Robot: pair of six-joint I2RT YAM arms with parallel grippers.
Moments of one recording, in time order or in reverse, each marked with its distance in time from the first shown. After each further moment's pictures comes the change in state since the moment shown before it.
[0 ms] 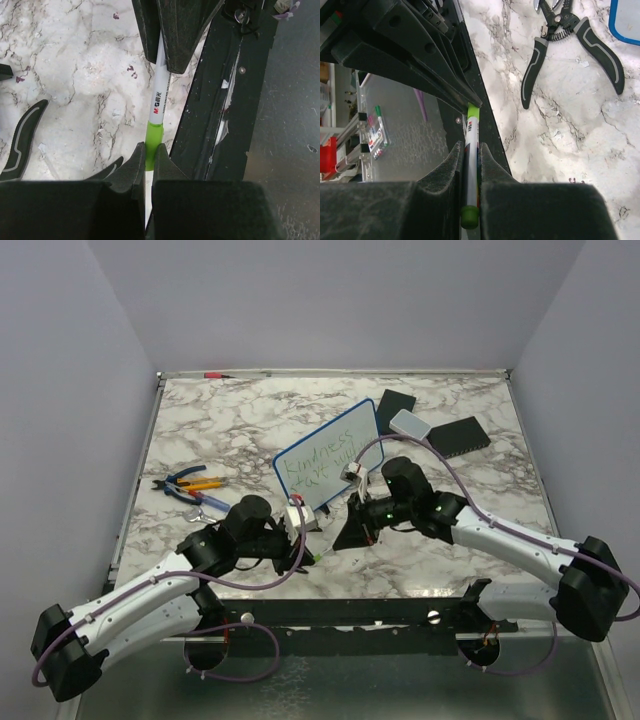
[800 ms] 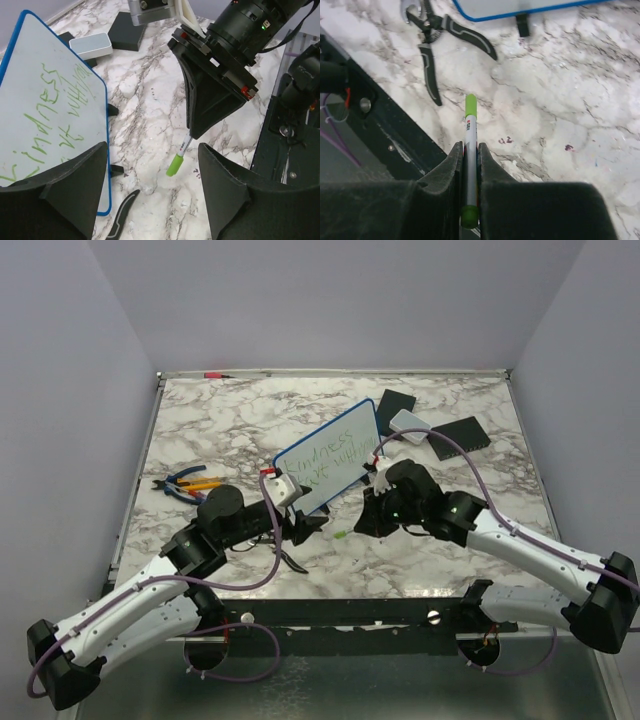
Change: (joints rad) left arm 0.019 -0.074 0.091 0.283 -0.204 0.066; right arm 0.055 -0.099 0.098 -0.328 0.568 0.061
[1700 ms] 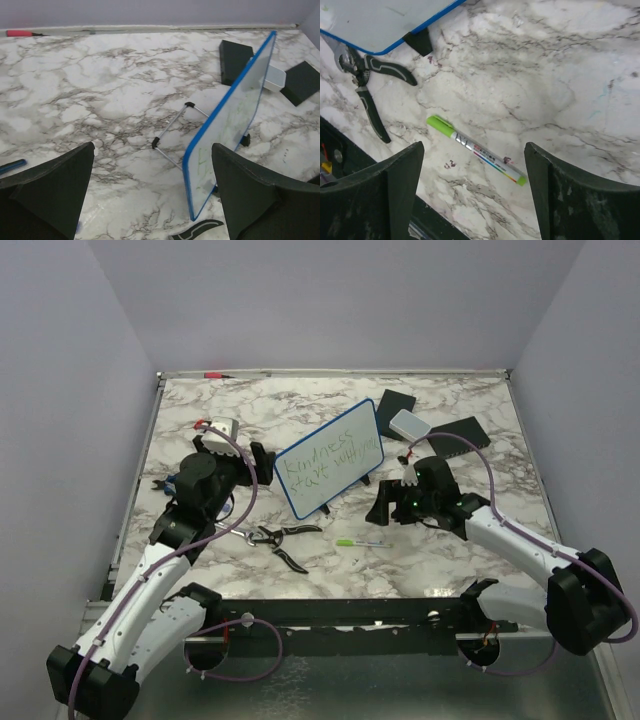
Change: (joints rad) left arm 0.392 0.082 0.092 -0.055 -0.366 -0.217; right arm -0.352 0.067 -0.249 0.246 -0.134 0.035
